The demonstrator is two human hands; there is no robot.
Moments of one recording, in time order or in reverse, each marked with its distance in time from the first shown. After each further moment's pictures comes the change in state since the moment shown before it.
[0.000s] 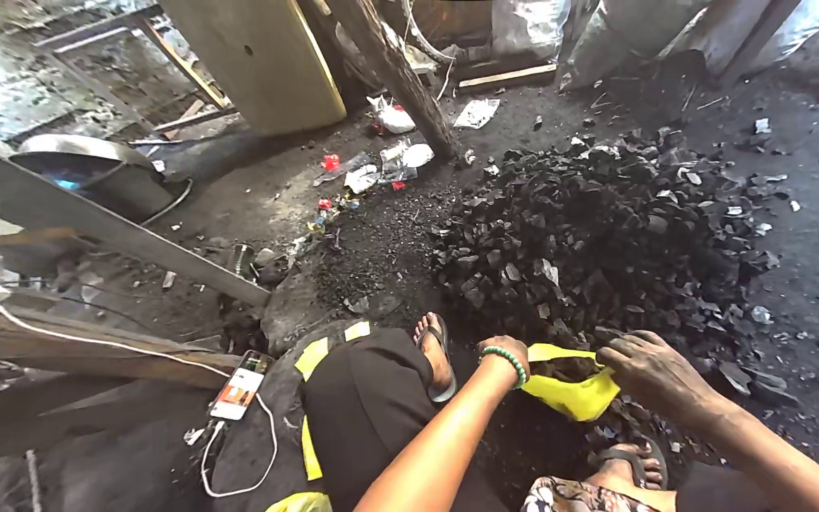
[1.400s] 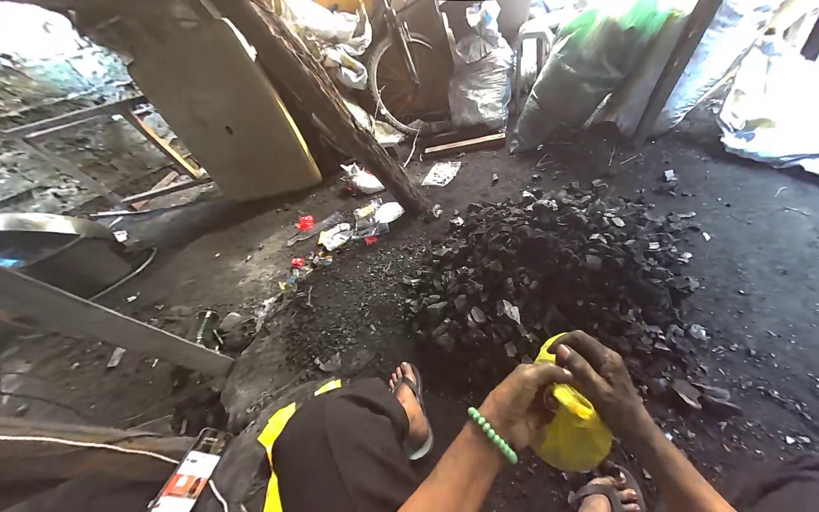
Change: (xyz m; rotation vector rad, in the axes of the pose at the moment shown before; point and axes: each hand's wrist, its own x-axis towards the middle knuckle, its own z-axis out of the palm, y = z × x) left_hand -0.077 0.048 -0.001 -1.716 -0.177 0.553; right_hand 0.027 -0.031 -0.034 0.870 0.557 0.476
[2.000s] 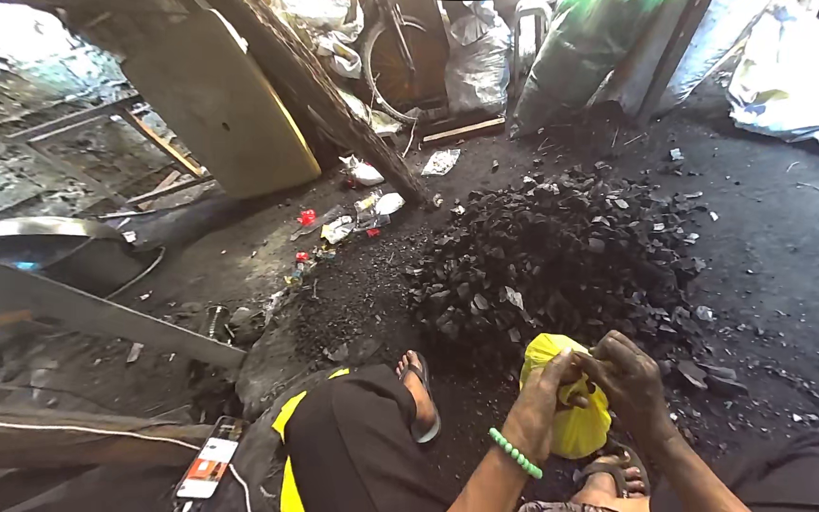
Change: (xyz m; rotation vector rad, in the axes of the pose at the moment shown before) left_hand -0.005 -0.037 0.012 0.147 0.127 0.230; right_hand -0.029 0.021 -0.005 -0.318 0.277 -0.217
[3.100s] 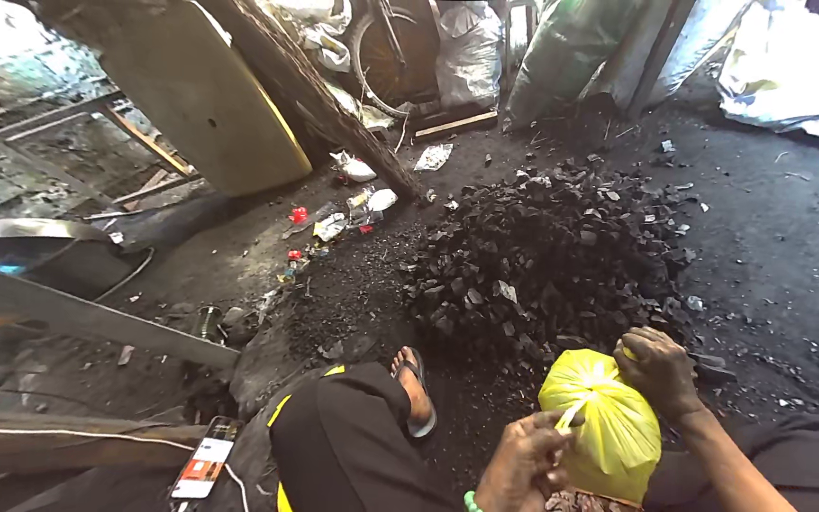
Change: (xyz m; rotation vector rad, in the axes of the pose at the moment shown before) left_hand -0.049 -0.040 -0.016 -0.333 -0.047 -0.197; right_hand -0.008 0.066 -0.042 -0.436 -0.143 -0.137
